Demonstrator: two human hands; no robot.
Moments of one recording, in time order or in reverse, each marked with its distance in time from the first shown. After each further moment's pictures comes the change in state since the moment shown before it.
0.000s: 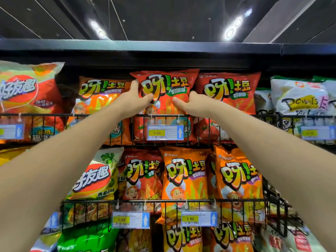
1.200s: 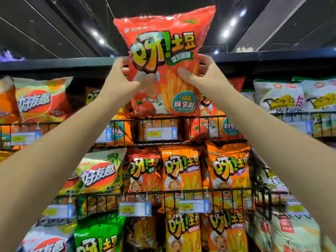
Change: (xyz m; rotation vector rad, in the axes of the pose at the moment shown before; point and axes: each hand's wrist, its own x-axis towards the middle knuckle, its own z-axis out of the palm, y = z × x) left_hand -0.049 0.046 -0.054 -0.497 0.273 0.246; right_hand -0.059 -0.003 -0.065 0.820 0.301 -0.281
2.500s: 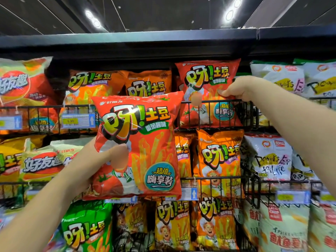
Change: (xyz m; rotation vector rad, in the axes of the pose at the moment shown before) left_hand -0.170 -0.050 0.003 -0.233 -0.253 -0.489; right_hand 0.033 0.104 -0.102 -0.551 -0.099 0.671
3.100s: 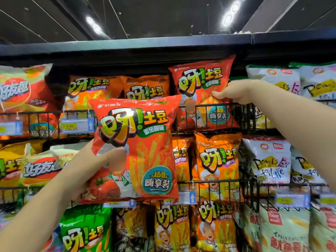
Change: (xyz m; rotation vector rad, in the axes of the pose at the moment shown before) left_hand 0.000 0.001 -0.004 0.078 0.033 -0.055; right_hand 0.001 0.004 -0.012 0.067 -0.196 -0.087
